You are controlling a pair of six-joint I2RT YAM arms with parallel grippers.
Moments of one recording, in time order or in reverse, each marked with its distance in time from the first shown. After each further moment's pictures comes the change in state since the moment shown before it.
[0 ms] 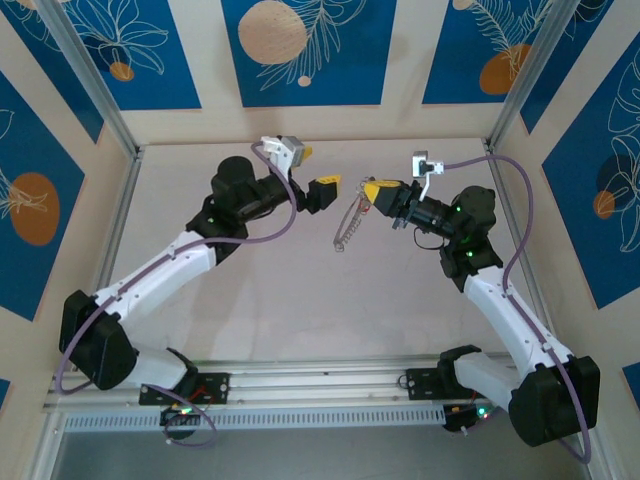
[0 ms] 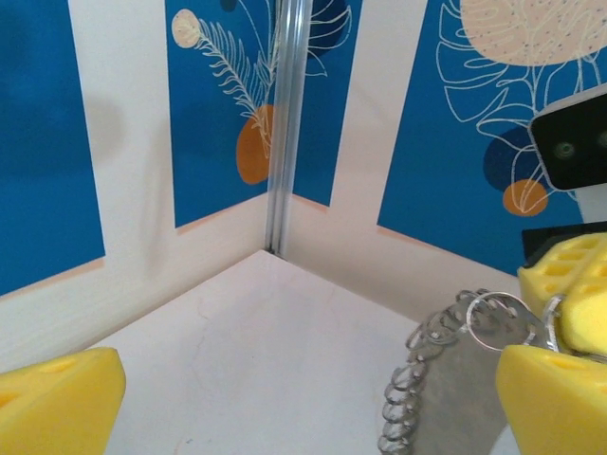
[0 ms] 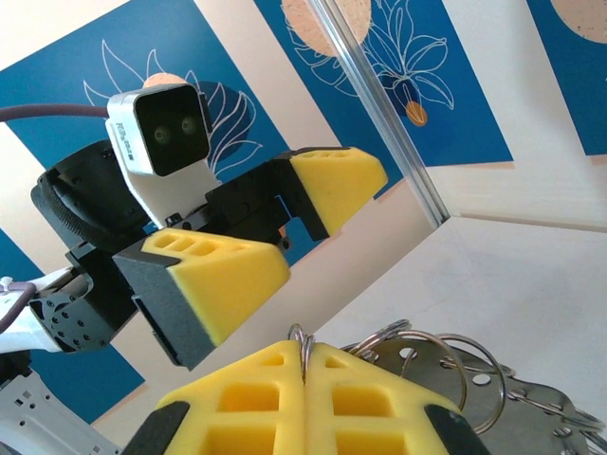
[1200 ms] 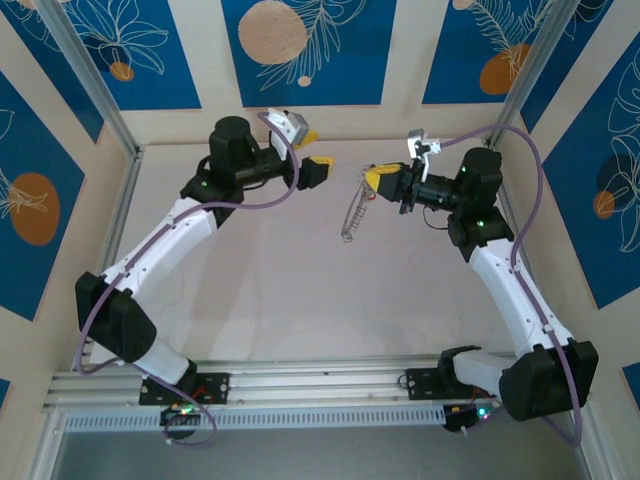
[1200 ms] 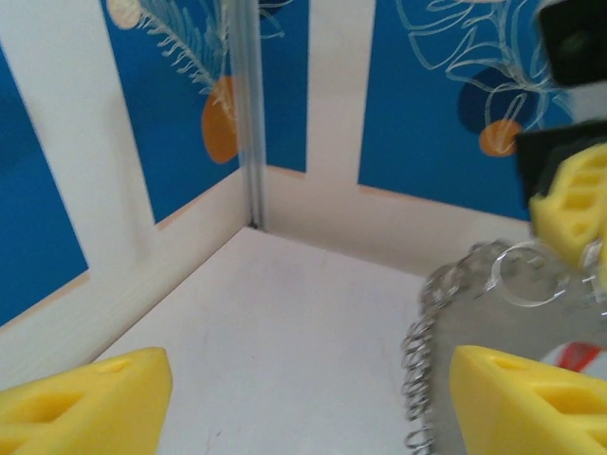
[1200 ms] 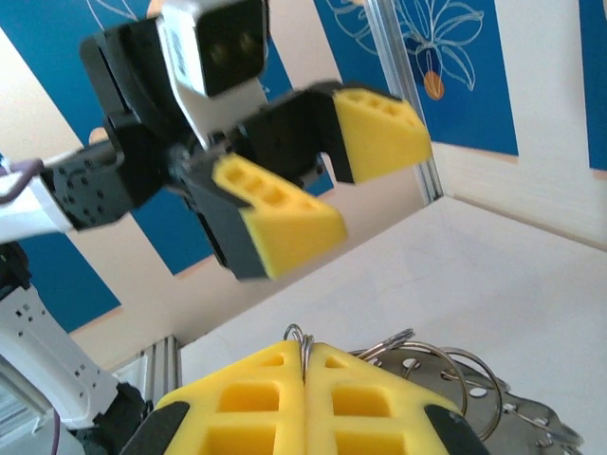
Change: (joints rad) left arm 0.124 0.151 0.312 -0.284 0.304 0.163; right arm -0.071 0.135 0.286 -0.361 -0.204 -0.338
